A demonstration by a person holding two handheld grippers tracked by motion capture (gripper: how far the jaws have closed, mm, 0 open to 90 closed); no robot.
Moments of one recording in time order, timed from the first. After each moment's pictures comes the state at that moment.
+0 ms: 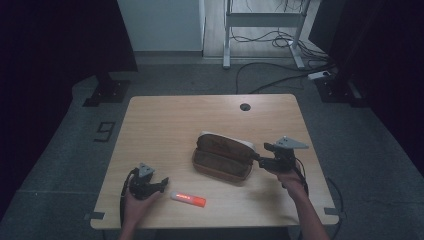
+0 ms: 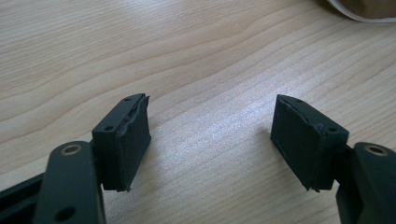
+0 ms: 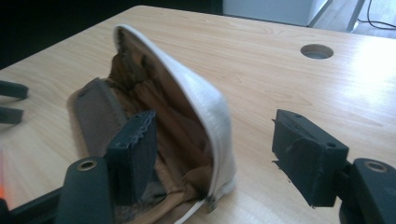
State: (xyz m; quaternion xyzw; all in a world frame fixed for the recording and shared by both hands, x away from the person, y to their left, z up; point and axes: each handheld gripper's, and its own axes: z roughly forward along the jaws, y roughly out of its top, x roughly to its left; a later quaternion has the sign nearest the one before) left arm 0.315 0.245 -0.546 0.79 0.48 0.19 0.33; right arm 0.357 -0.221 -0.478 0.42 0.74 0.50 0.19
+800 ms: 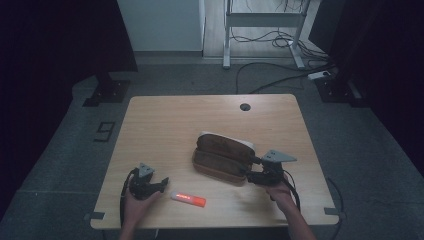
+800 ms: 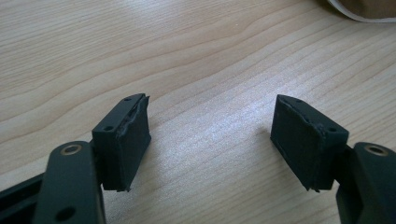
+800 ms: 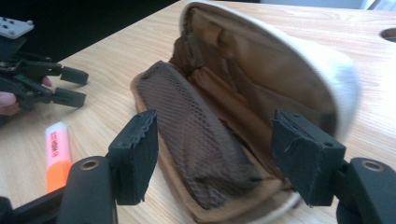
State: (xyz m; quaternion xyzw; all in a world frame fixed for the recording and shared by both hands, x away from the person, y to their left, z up) left arm 0.315 0.245 -0.546 0.79 0.48 0.19 0.33; right arm 0.329 -0.184 -0.497 0.38 0.75 0.53 0.14
